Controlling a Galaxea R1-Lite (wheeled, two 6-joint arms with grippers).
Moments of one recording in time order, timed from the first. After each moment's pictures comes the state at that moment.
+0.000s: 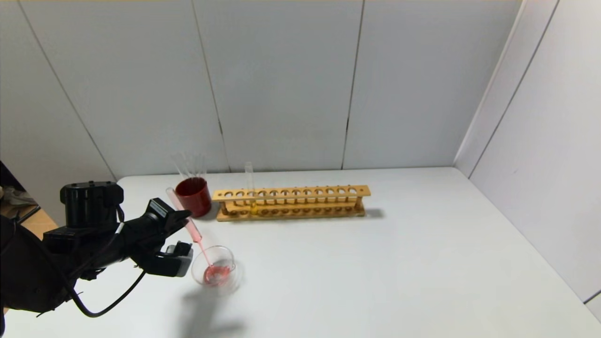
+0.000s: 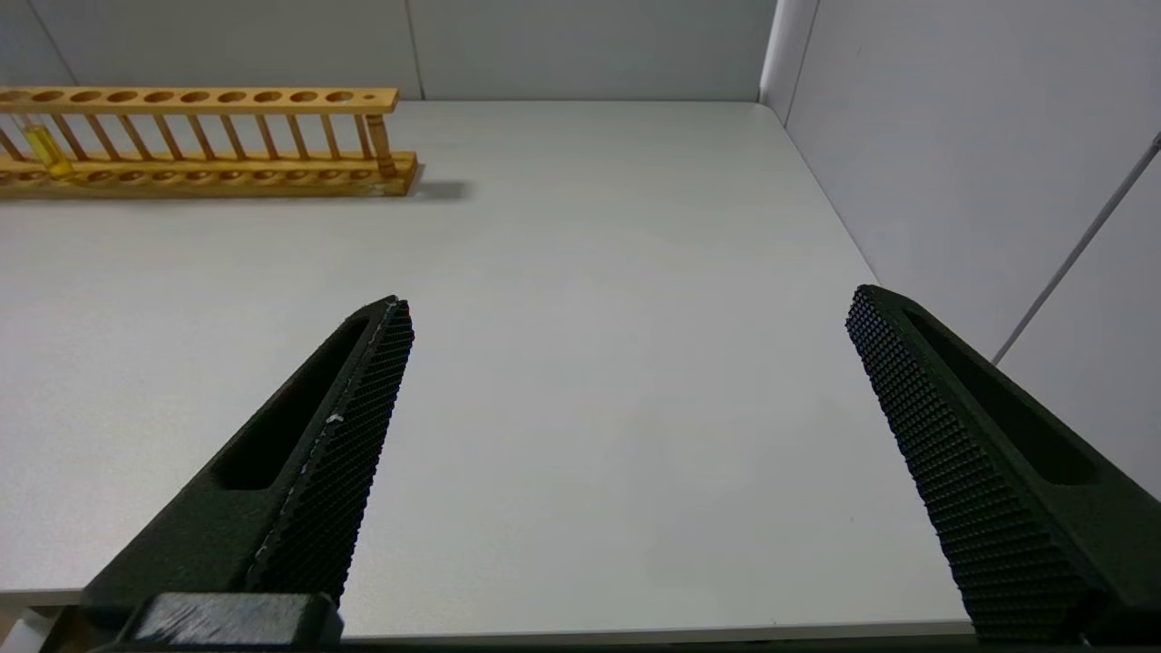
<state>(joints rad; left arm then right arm) -0.04 1.83 -0.47 -0.92 -0.32 2.01 0.00 0.00 0.00 0.00 0.01 0.00</state>
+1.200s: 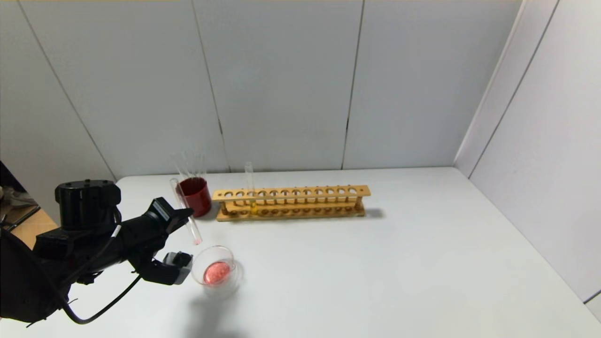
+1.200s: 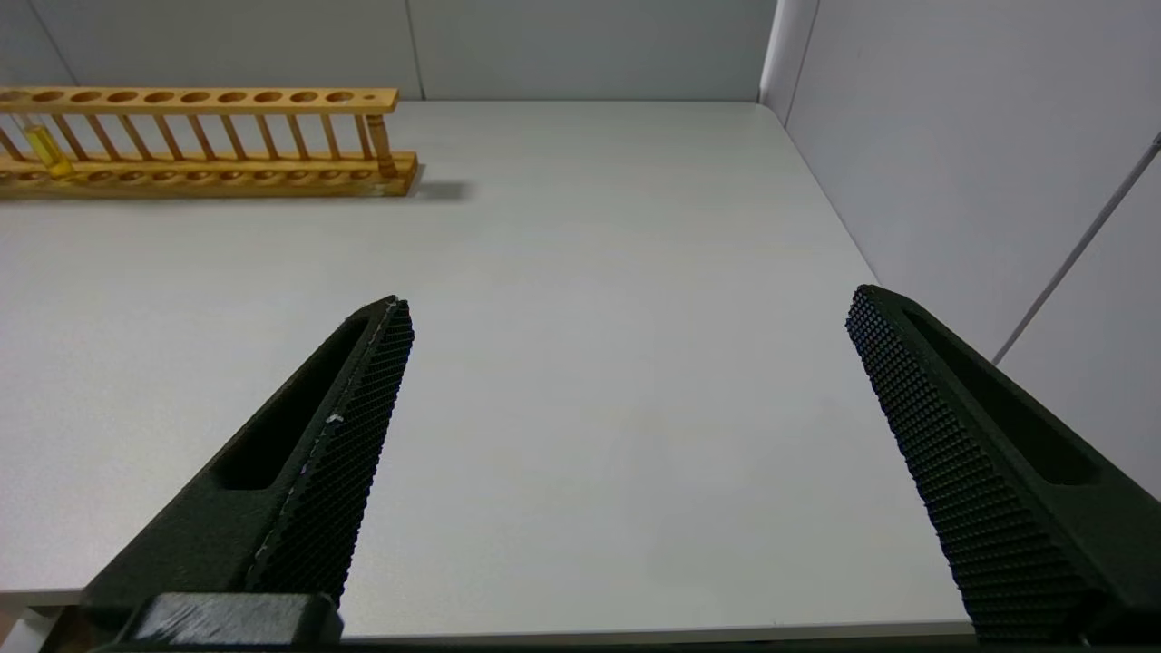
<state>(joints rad) -0.08 1.77 -0.45 -0.93 -0.30 2.16 0.00 0.00 0.00 0.00 0.01 0.00</state>
